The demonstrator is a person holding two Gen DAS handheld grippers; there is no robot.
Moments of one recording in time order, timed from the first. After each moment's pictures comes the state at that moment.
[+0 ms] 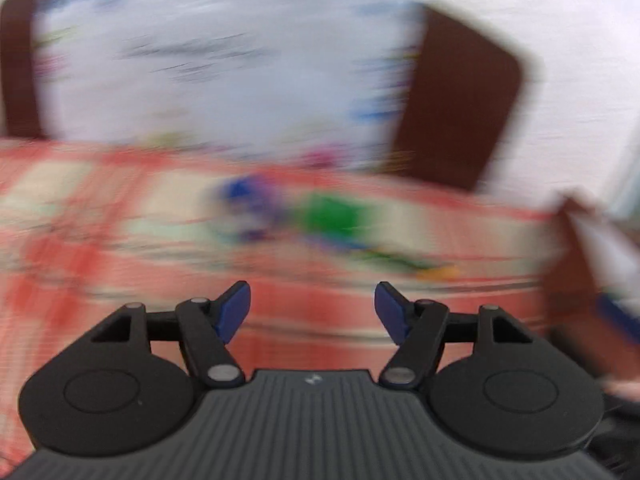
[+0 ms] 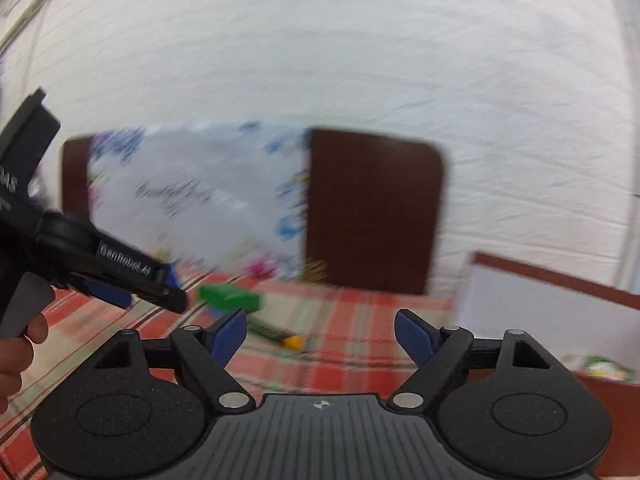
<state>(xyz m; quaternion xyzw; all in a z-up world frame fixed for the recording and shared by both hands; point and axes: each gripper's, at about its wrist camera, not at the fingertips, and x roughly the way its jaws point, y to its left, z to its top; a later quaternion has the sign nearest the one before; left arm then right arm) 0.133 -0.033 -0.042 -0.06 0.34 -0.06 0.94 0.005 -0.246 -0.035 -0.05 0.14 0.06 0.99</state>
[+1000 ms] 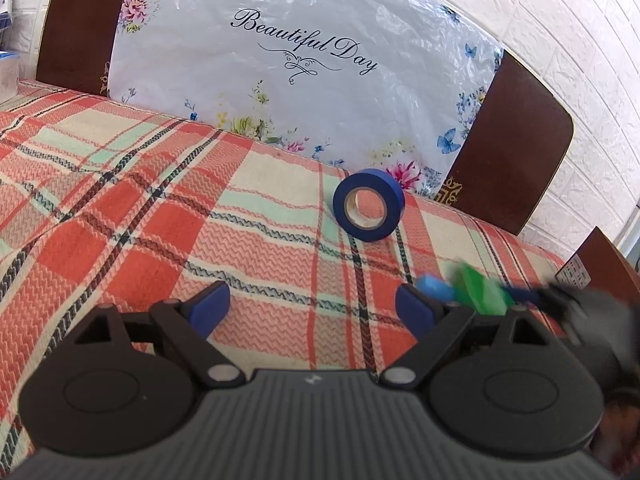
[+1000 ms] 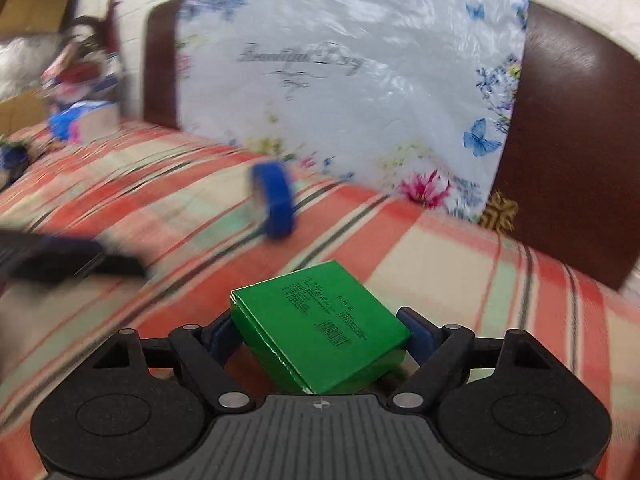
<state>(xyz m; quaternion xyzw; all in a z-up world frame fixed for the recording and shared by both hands) 0.127 0.046 -0.089 -0.15 0.28 -0.10 0.94 0.105 -0.169 -0.085 -0.13 0.27 0.22 0.93</state>
